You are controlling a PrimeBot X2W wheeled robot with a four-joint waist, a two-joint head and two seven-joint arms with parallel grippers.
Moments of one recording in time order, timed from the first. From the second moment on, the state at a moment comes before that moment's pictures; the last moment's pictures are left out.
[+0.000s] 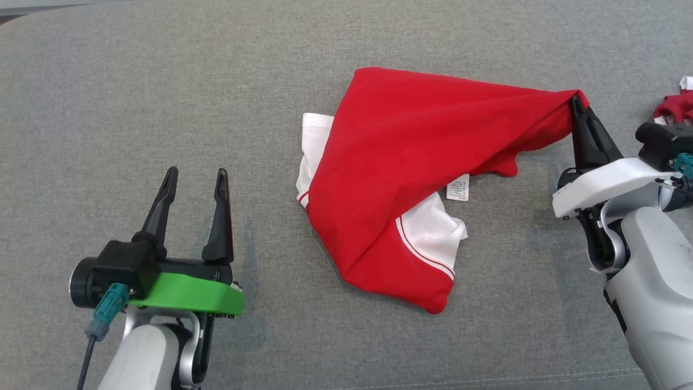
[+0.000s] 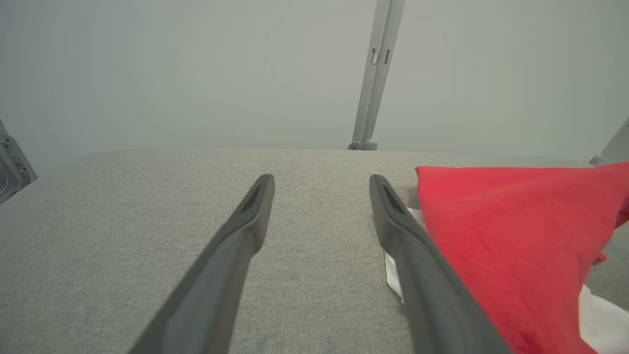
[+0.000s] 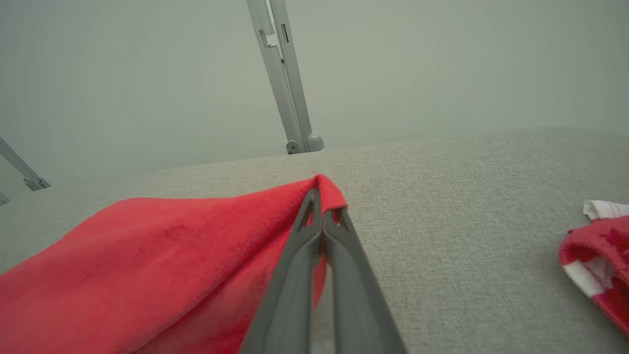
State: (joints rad) left arm -0.21 0.22 -0.30 0.01 -0.39 0.09 -0.20; right arm -0.58 -0.28 0.17 0.54 0.48 0.13 -0.26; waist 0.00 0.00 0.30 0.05
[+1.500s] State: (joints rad) left arm -0.12 0.27 -0.30 -0.06 -0.37 0.17 -0.18; right arm -0.15 -0.18 0.02 0.00 0.24 0.13 -0.20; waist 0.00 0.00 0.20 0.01
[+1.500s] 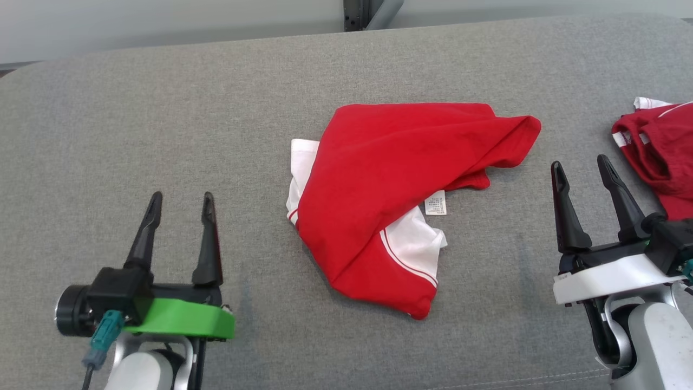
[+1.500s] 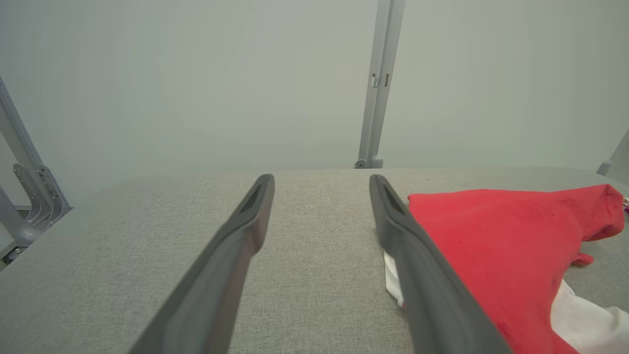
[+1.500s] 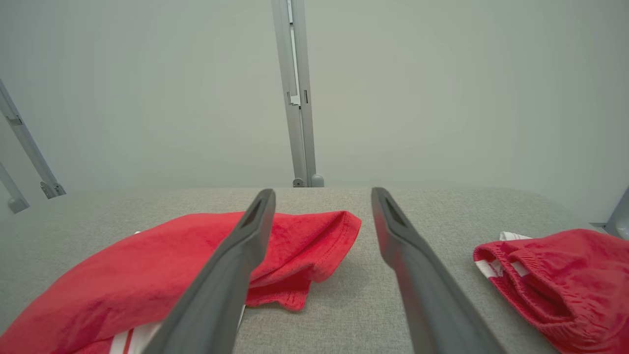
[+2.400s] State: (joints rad) left arm -0.35 0.12 -0.79 0.32 -0.34 -0.11 0.11; right arm -0.19 -0.14 0.07 0.03 0.25 0.13 -0.23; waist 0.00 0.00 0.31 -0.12
